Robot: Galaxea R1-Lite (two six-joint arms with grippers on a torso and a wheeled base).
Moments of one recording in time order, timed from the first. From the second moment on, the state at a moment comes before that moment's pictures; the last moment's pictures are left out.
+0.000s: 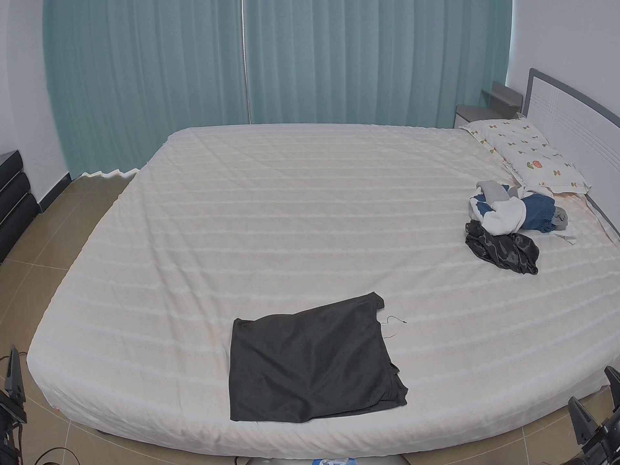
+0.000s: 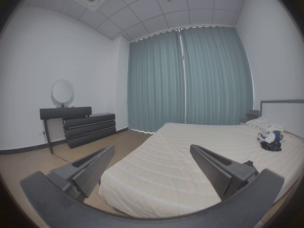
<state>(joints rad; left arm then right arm) -0.13 0.21 -0.12 -0.16 0.56 0.00 0.01 0.13 -0.12 0.11 0.10 0.00</state>
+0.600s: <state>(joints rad) -0.01 0.04 -0.03 -0.14 0.49 0.06 0.01 0.01 -0.02 -0.07 0.10 -0.12</state>
